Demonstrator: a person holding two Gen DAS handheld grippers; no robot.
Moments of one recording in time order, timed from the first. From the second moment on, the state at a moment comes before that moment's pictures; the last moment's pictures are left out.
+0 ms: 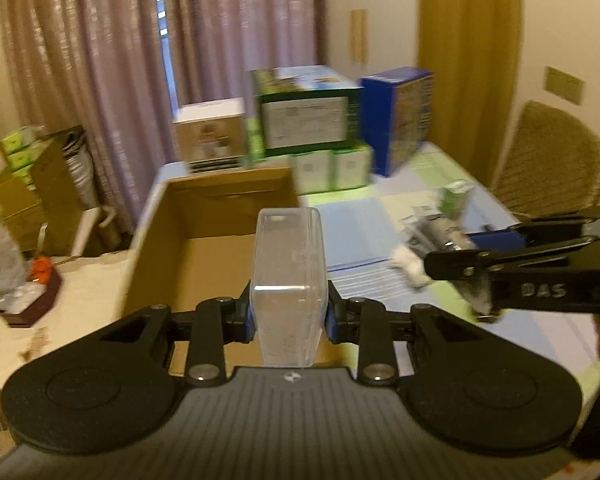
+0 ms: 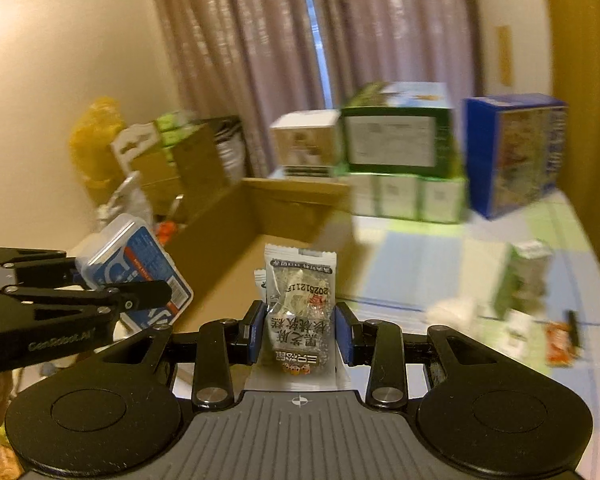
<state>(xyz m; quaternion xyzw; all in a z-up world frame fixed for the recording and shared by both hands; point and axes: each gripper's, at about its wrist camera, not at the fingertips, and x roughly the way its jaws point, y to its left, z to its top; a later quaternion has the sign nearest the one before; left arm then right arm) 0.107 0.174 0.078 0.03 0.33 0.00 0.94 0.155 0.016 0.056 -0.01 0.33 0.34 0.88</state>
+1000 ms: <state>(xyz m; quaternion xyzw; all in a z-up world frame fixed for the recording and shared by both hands) 0.184 0.286 0.016 0.01 0.36 0.04 0.93 0.241 0.125 0.000 -0.01 0.38 0.35 0.86</state>
